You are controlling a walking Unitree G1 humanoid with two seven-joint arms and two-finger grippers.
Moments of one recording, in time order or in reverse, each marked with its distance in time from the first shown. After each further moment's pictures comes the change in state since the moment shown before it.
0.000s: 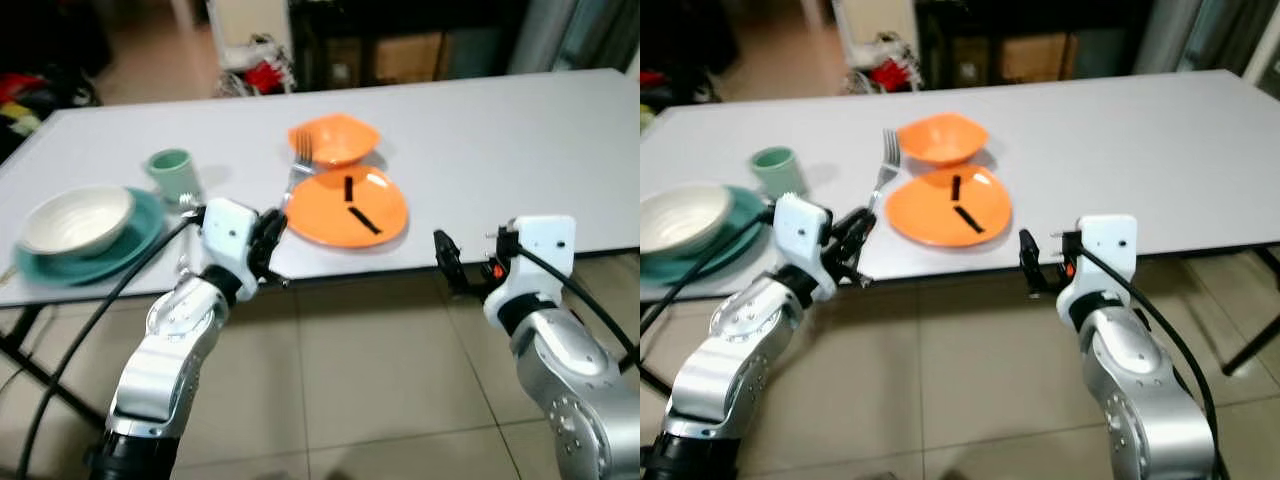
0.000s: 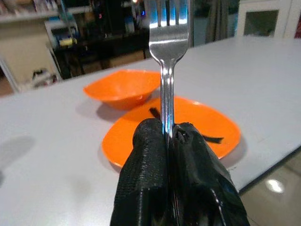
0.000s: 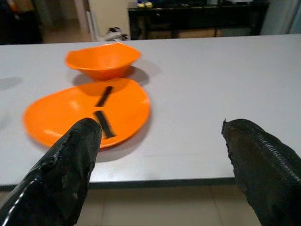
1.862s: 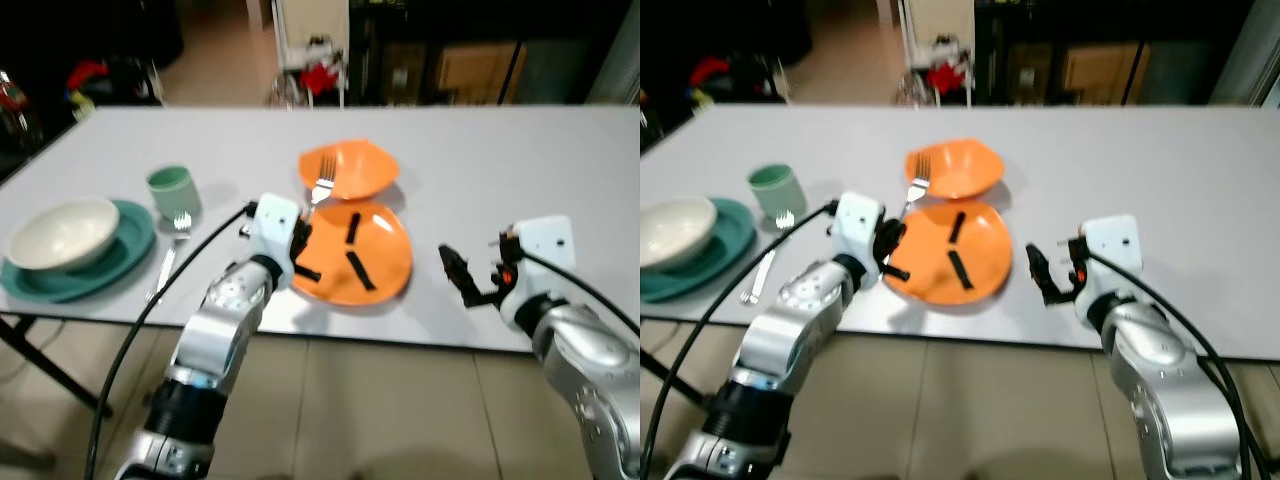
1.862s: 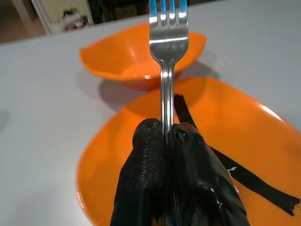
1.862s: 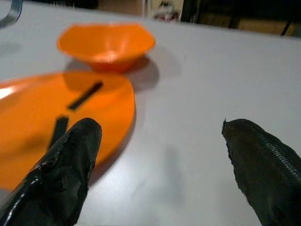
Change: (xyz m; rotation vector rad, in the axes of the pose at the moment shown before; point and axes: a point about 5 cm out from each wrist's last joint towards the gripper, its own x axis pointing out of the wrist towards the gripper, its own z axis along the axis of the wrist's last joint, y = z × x) left arm 0.049 -0.015 -0.016 -0.005 0.202 0.034; right arm 0.004 -0.019 -0.011 -0.100 0.102 0.099
